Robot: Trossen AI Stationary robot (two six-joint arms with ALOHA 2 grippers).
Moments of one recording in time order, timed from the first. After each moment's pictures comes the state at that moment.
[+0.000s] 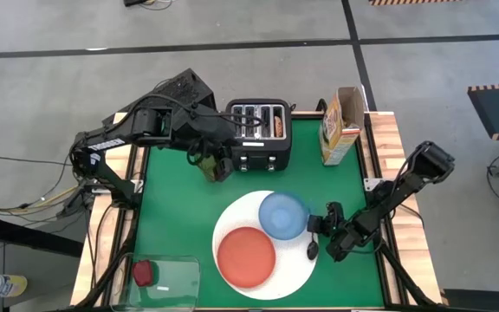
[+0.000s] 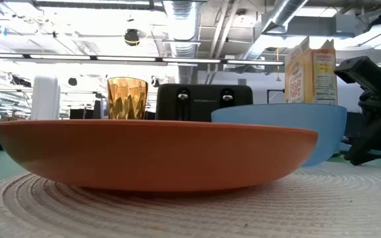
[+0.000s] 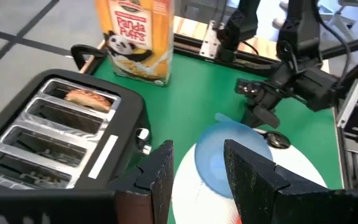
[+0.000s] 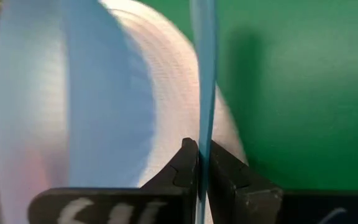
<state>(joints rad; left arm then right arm) 0.04 1.61 2.05 -1.09 -0.14 -0.24 0.74 1.49 0.50 -0.21 0.70 2.28</state>
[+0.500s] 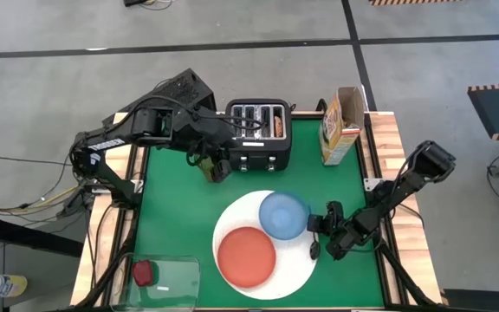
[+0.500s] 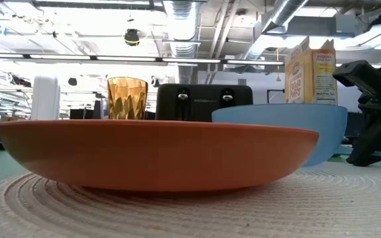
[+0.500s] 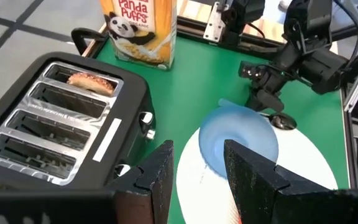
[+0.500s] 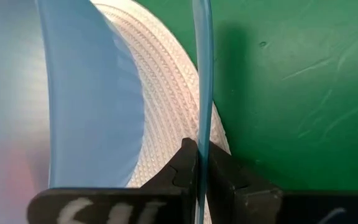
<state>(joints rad) 0.04 1.61 2.05 -1.16 -0.14 -0.24 0.72 1.48 0.50 -0.28 0.63 2.30</state>
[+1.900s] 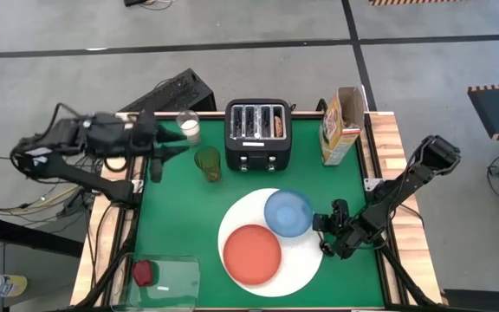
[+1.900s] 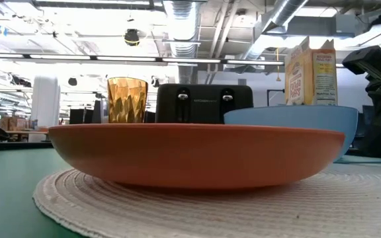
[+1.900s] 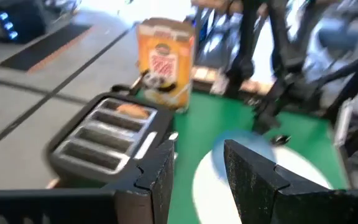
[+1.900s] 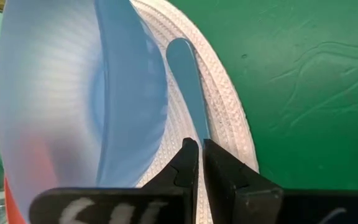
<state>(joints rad) -0.08 1.00 1.51 -0.90 -0.33 -0.21 0.76 1.36 0.50 -0.36 0.66 2.28</state>
